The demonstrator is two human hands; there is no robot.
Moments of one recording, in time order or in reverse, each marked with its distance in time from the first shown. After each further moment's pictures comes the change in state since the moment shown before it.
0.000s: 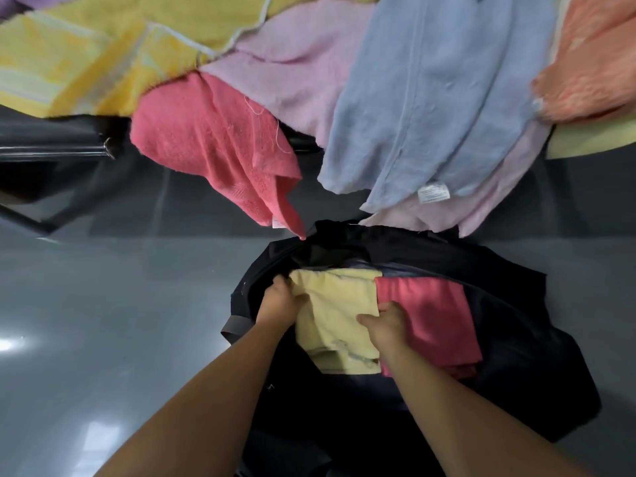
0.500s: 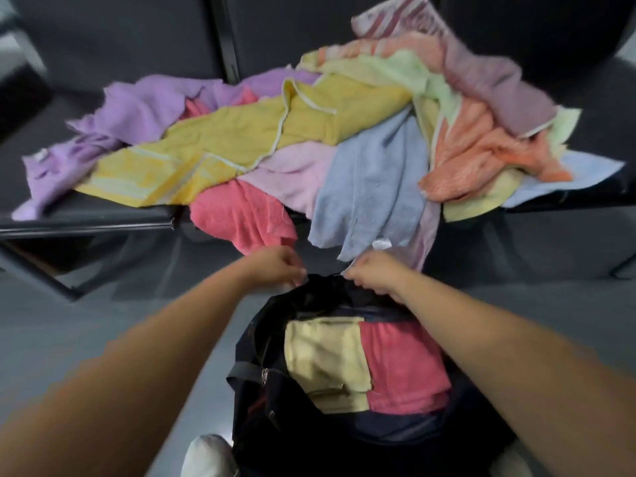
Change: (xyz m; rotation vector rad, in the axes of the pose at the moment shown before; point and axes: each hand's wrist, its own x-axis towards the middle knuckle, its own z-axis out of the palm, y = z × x) left_hand -0.105 0.140 -0.175 0.310 -0.179 0.502; right_hand -0.120 -0.175 -0.132 -0.242 -0.160 -0.451
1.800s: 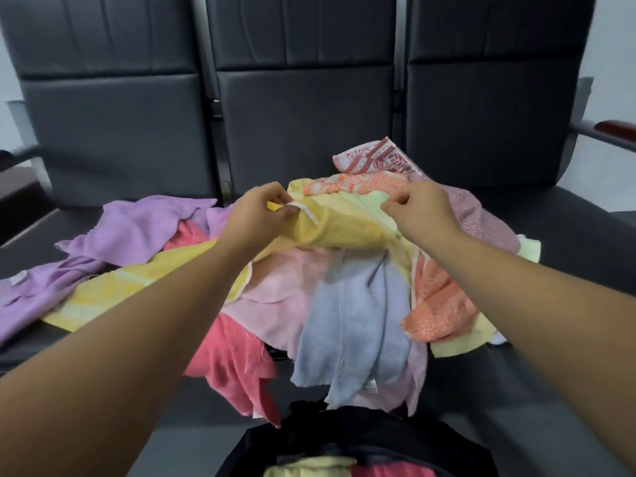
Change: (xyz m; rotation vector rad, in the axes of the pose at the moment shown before) left_hand 0.042 0.131 -0.188 -0.178 0.866 0.332; right_hand 0.002 -0.163 -0.215 -0.110 0.785 -0.509
